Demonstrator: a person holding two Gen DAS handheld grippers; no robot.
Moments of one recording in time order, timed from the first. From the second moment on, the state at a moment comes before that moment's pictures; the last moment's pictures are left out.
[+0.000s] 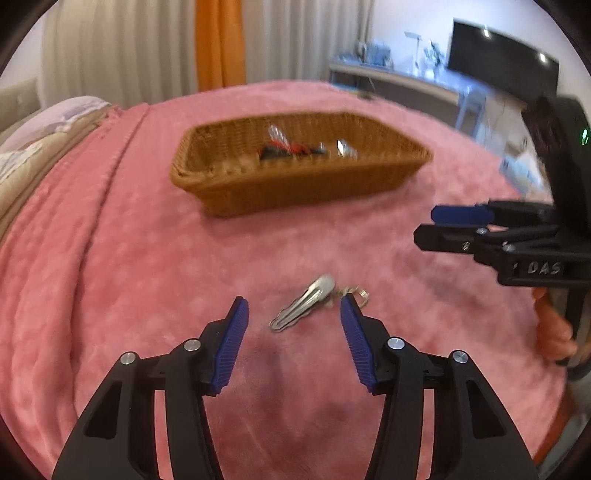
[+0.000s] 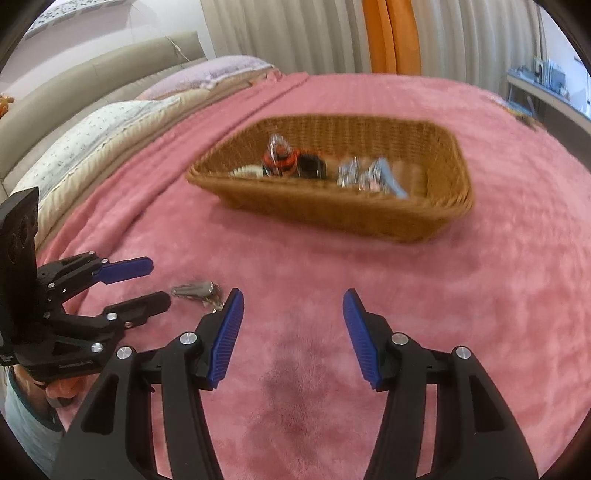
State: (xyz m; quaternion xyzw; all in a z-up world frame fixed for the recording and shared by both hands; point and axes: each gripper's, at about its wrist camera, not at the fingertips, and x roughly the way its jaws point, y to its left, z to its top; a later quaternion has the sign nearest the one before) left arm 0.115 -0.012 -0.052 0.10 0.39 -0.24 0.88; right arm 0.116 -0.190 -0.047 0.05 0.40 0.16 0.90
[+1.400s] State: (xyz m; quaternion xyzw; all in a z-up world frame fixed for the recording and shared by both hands) left arm 0.112 0.018 -0.062 -0.05 0.43 -0.15 0.89; right arm 0.109 -0.100 -0.068 -0.09 0.39 0.17 0.90
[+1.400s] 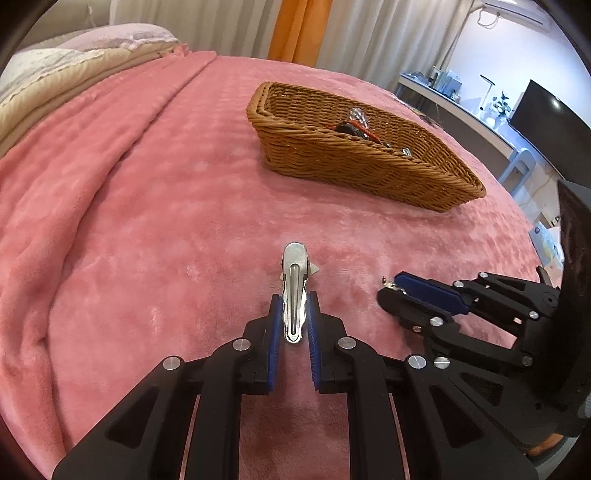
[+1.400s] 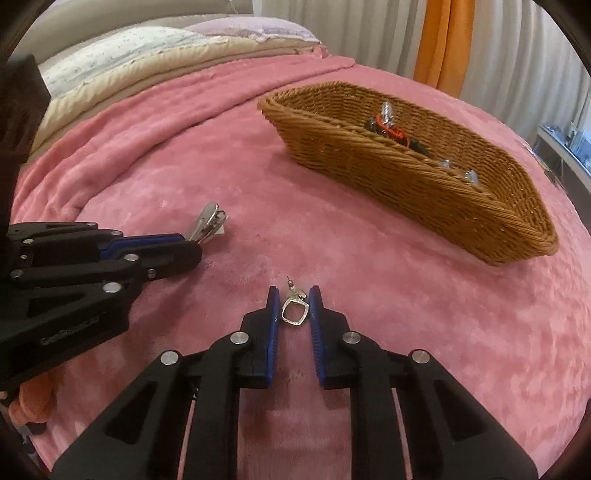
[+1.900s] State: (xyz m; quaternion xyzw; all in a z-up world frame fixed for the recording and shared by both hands) left arm 0.088 0.001 -0.031 -0.02 0.36 -0.18 0.92; right arm 0.090 -0.139 -0.037 -0.03 0.37 0.14 0.92
